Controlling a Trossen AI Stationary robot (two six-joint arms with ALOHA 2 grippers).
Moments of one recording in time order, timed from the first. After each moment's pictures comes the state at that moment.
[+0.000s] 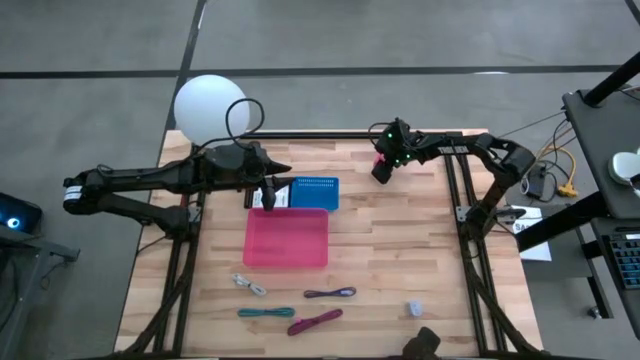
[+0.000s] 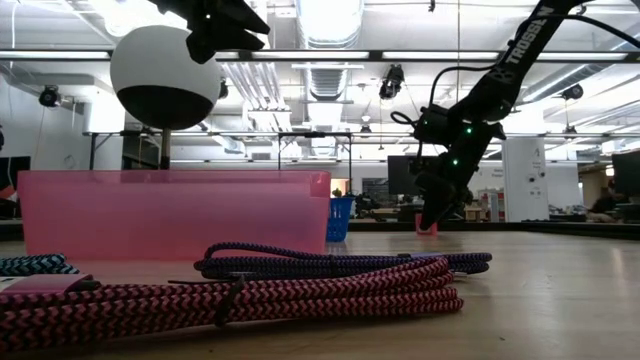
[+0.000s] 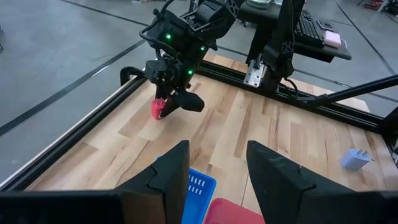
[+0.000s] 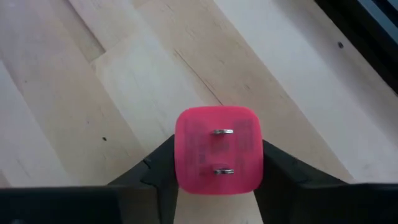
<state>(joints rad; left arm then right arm) 0.14 1.02 0.93 -0.22 -0.14 -0.23 -0.78 1.72 0.83 -0.16 -0.11 -0.11</state>
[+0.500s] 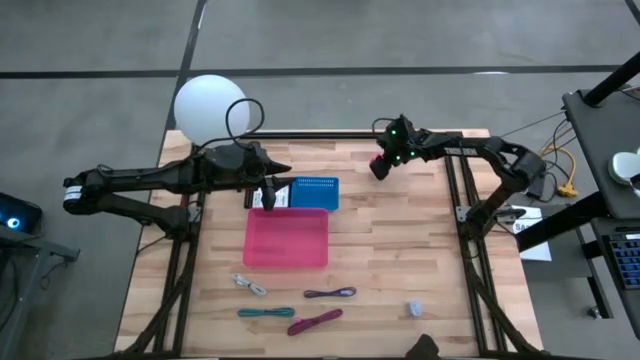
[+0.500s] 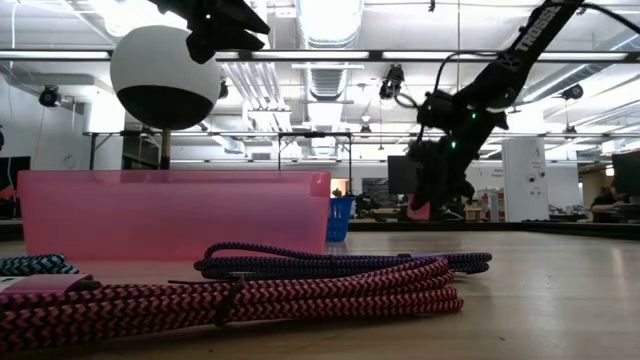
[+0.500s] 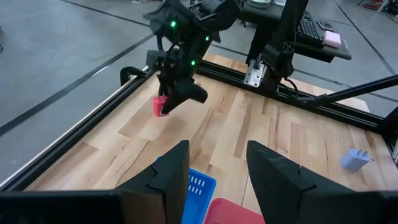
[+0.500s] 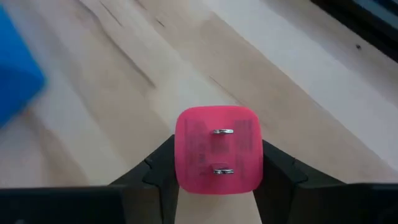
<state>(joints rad) 0.14 1.02 0.93 -0.22 -0.14 -0.23 -0.78 1.63 0.83 -0.18 -0.24 0.10</state>
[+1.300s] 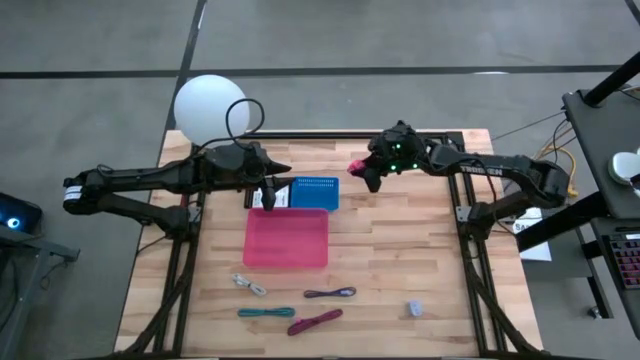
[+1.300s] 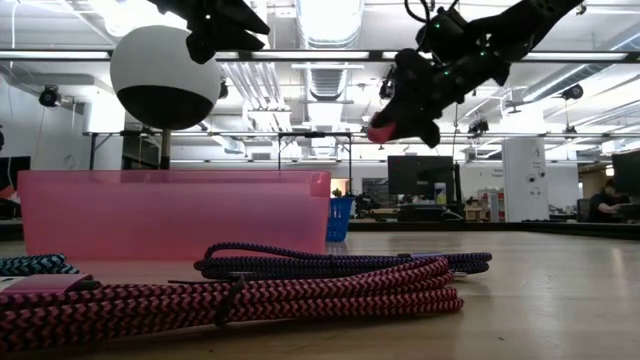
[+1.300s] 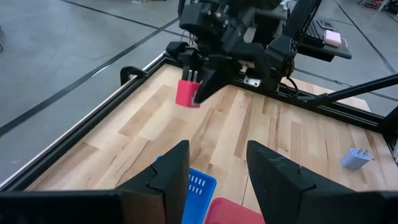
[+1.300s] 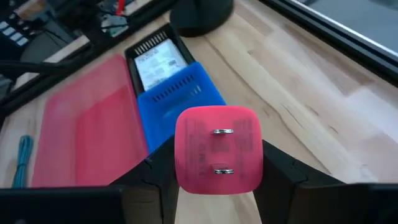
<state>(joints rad) 0.14 1.02 0.93 -0.22 -0.14 -0.23 -0.50 1.38 0.83 -0.03 -0.31 0.29</state>
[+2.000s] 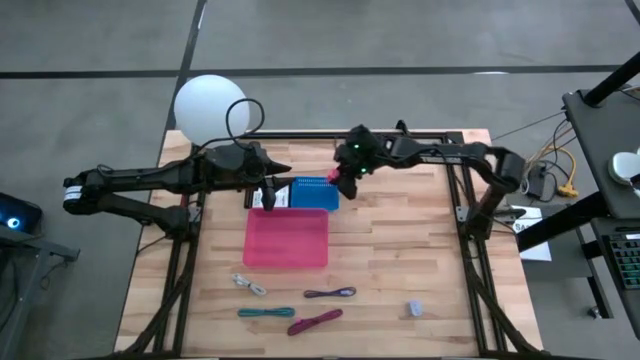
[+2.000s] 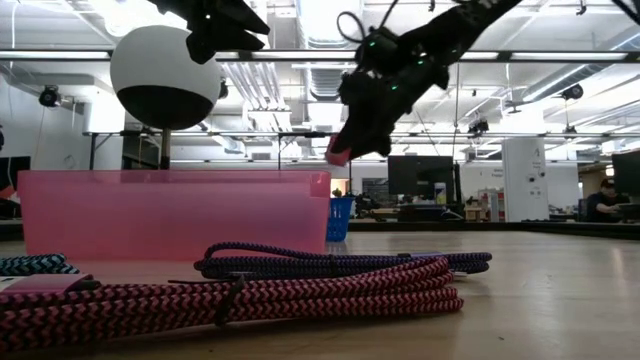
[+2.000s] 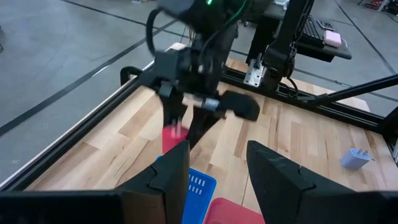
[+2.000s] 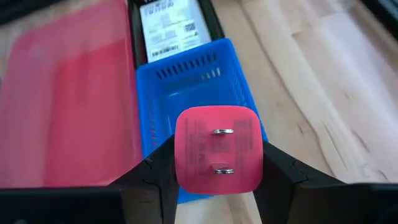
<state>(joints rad) 0.14 1.02 0.93 -0.22 -0.14 -0.23 -0.40 1.73 1.19 -0.27 -0.31 0.07</state>
